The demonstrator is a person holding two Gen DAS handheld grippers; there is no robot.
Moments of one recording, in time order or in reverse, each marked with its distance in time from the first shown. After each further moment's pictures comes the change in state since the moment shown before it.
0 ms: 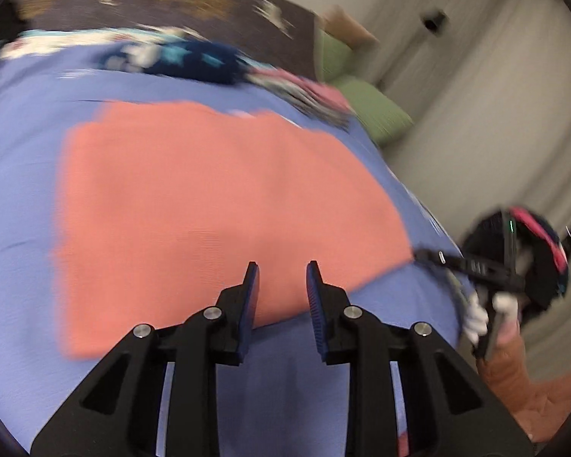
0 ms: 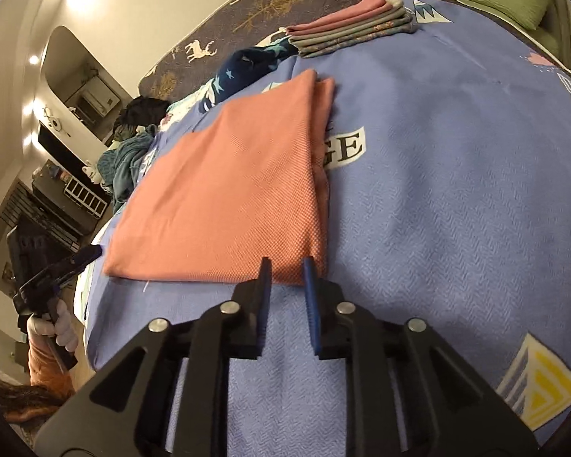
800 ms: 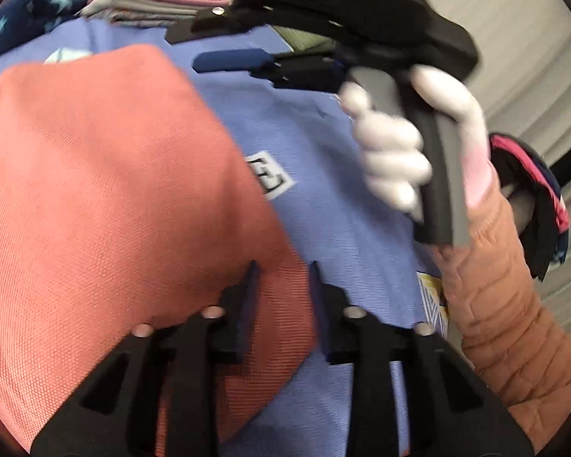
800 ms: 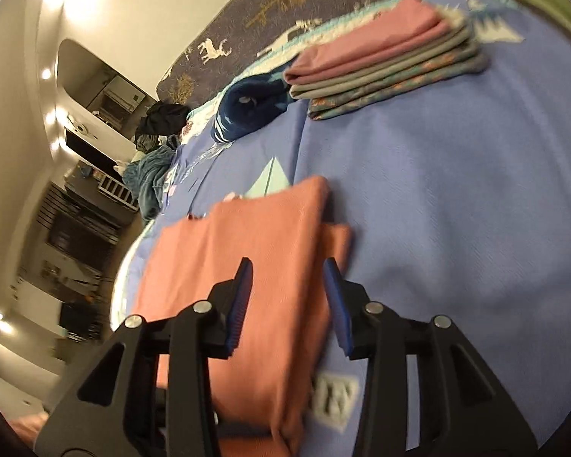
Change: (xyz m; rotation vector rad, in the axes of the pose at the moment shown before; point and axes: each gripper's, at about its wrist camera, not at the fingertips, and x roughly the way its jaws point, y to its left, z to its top) left arm 0.190 -0.114 0.045 0.122 0.301 -0.174; right arm 0.111 -0.043 0.187 0.045 0.161 0.180
